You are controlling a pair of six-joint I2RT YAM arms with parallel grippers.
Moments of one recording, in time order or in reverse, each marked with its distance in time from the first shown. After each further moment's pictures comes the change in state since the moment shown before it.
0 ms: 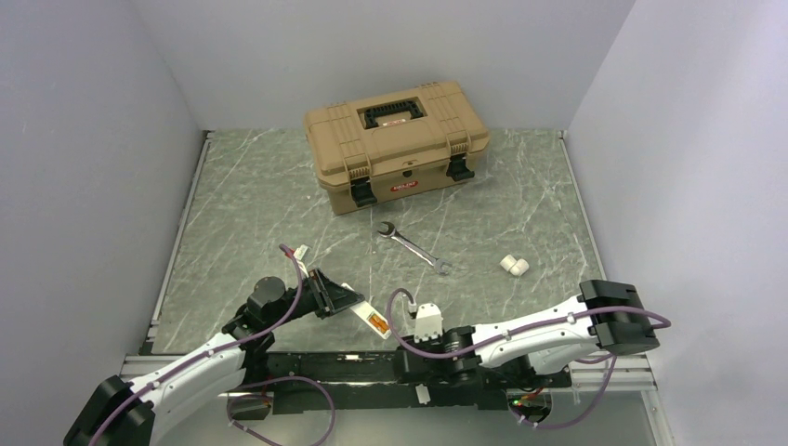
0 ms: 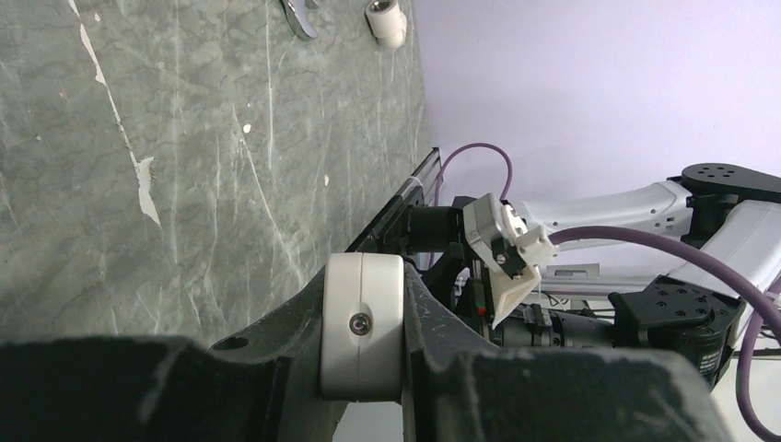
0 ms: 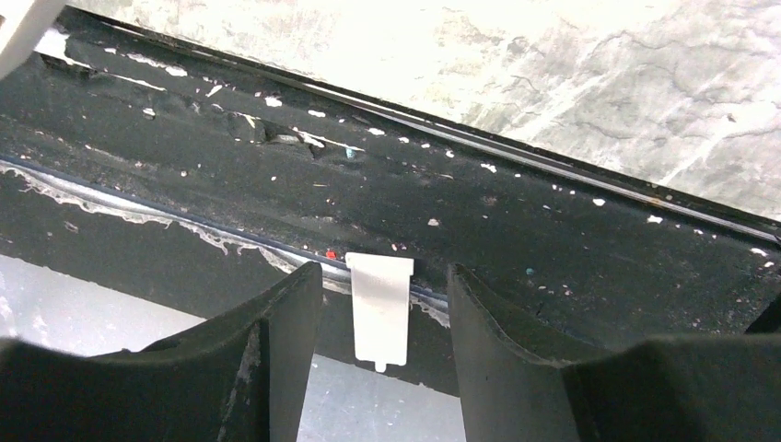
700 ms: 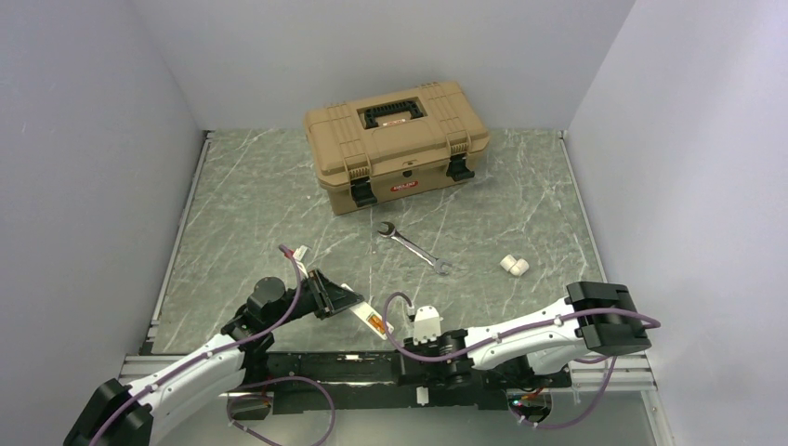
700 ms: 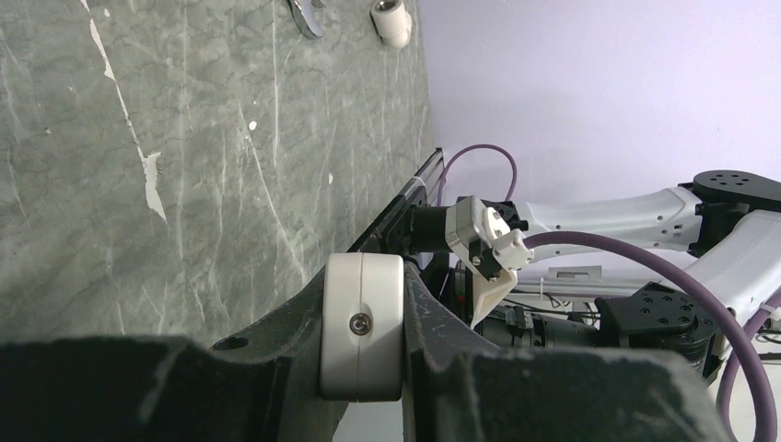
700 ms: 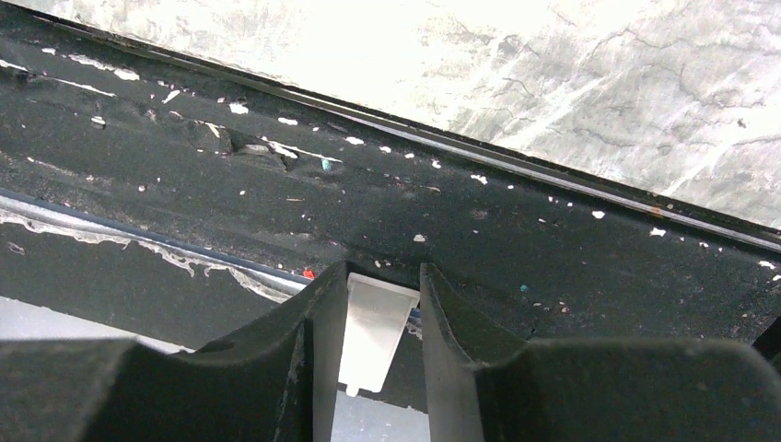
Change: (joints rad) left arm 0.000 -0.019 0.000 -0.030 -0.005 0.000; right arm 0.002 0.058 -0.021 0.040 -0.002 0.000
